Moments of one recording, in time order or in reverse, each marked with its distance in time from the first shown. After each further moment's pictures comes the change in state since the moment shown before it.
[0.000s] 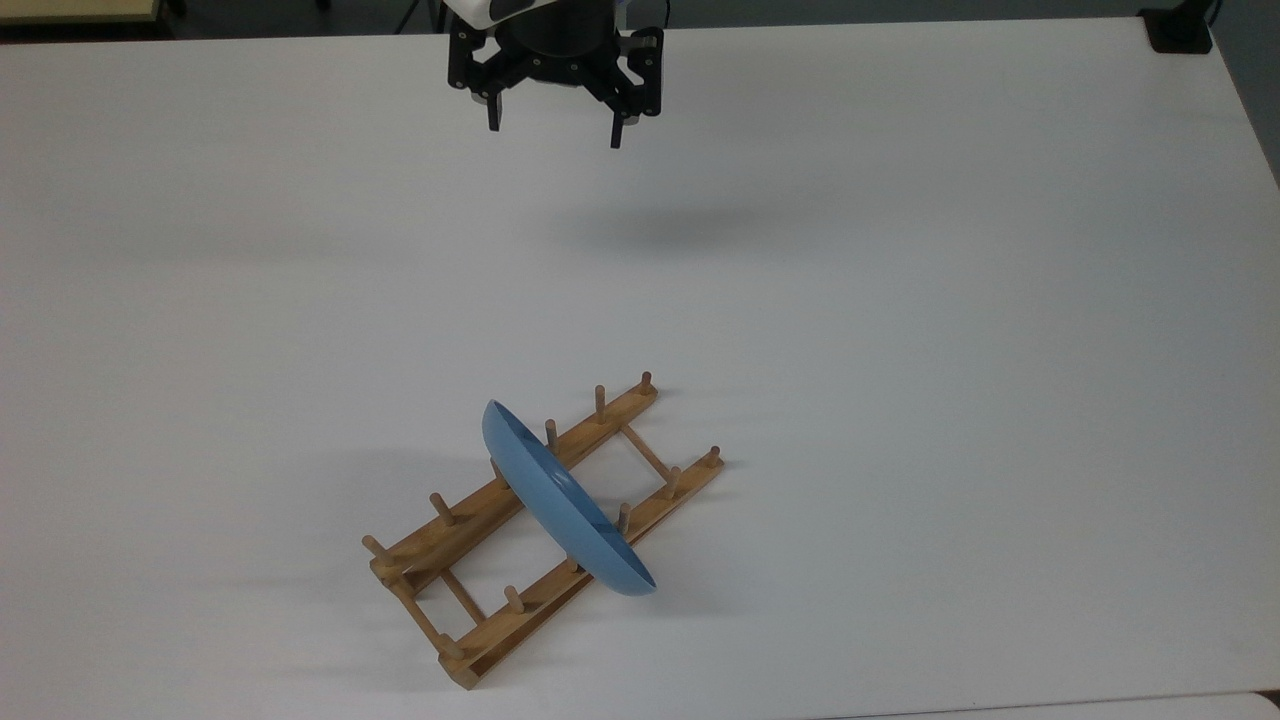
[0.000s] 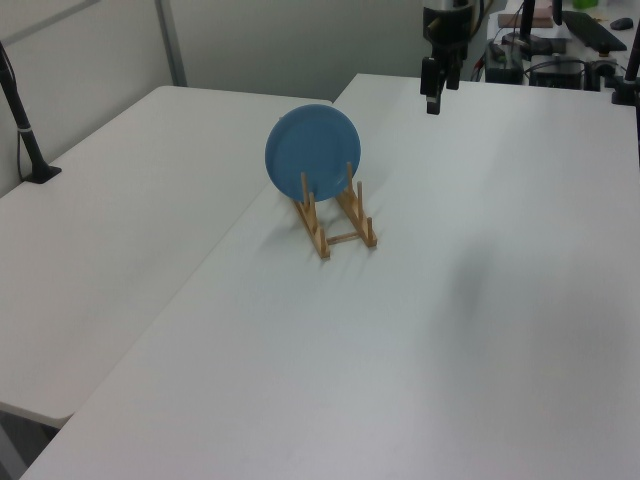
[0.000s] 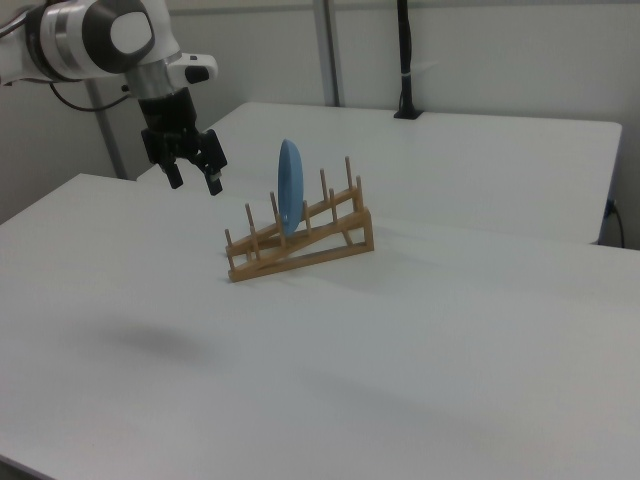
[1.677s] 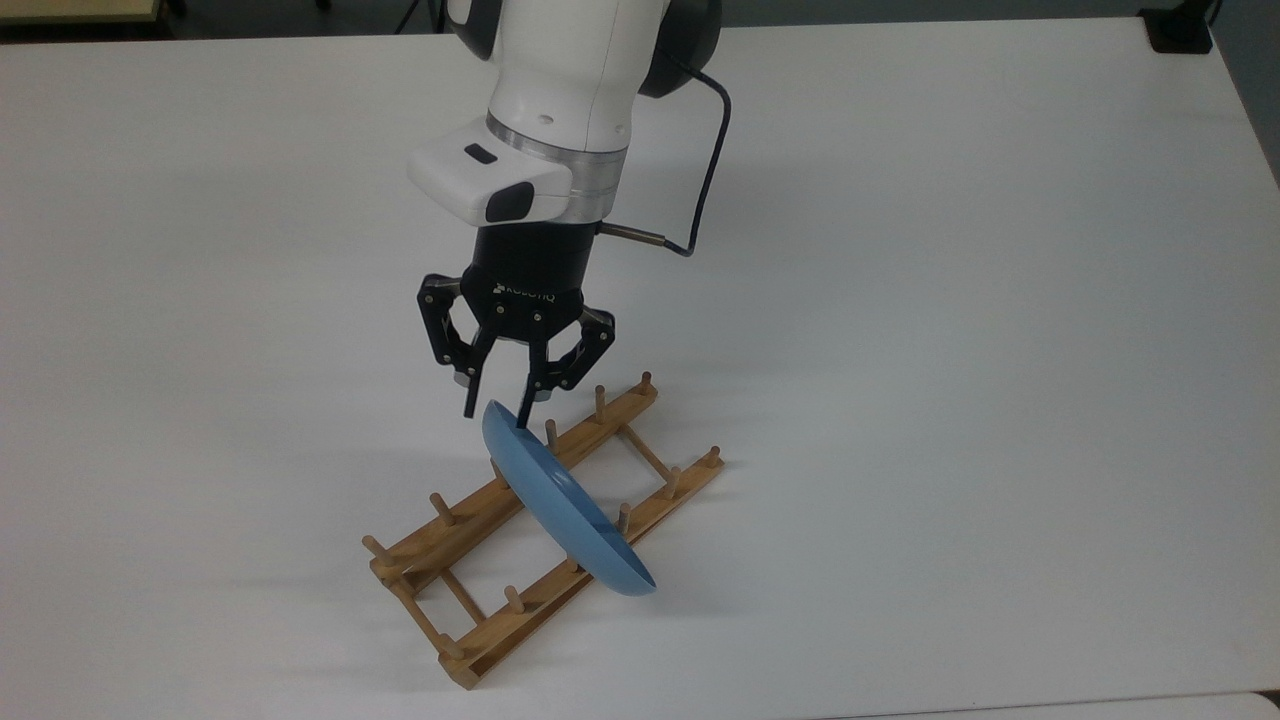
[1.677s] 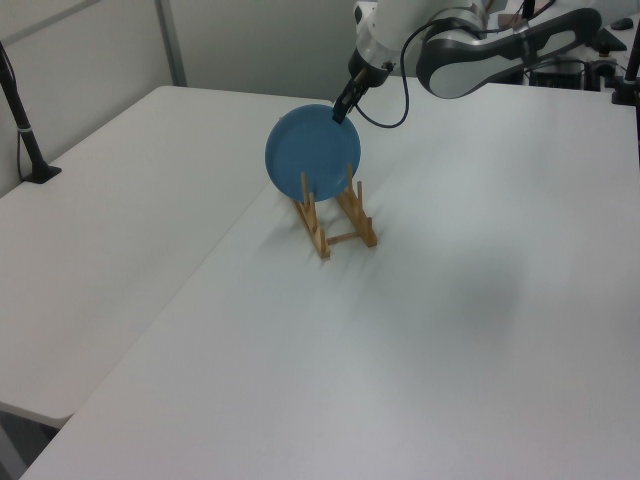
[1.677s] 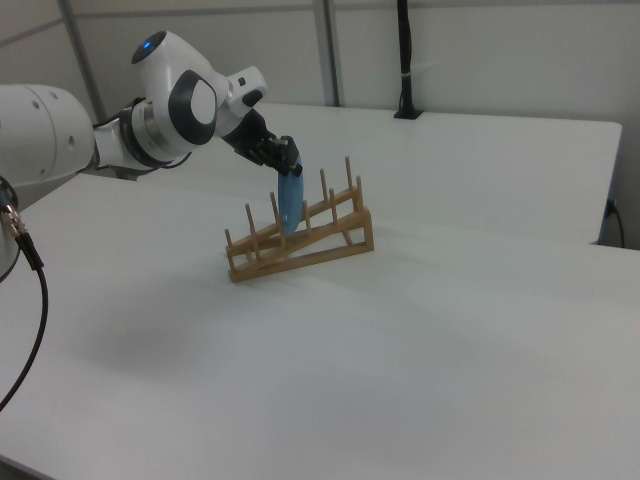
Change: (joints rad) arm -0.041 0.289 -0.005 0.044 -0.343 0.763 0.177
